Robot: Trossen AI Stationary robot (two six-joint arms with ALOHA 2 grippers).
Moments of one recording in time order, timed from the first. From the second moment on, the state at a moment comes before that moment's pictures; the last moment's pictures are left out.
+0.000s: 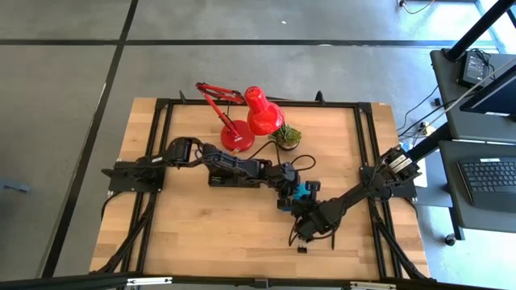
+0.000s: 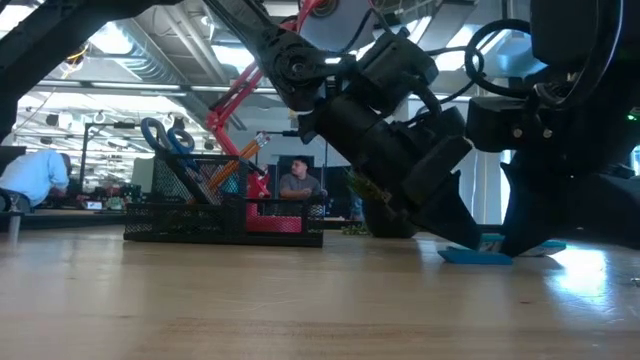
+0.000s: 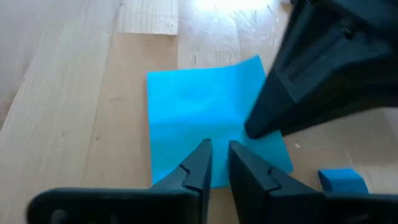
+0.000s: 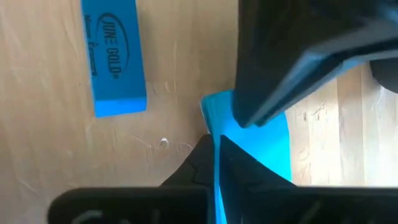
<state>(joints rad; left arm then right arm) -0.03 2.33 1.54 0.03 0.08 -0.07 0.56 1.92 1.00 -0.71 0.58 0.62</state>
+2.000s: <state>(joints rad) -0.48 1.17 0.67 -0.26 -0.77 -0.41 0.30 1.92 1.44 -0.41 0.70 0.02</state>
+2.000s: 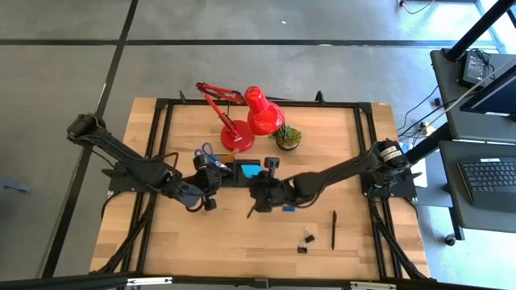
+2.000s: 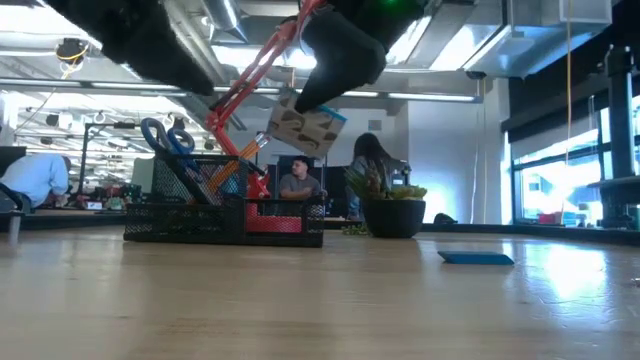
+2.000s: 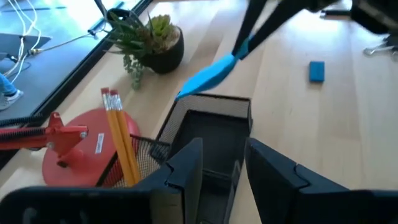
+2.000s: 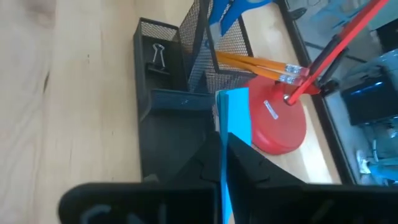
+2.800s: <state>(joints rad) -0.48 1.17 0.66 -0.29 -0.76 -0.43 0.19 2.01 1.44 -0.34 0.57 -0.01</state>
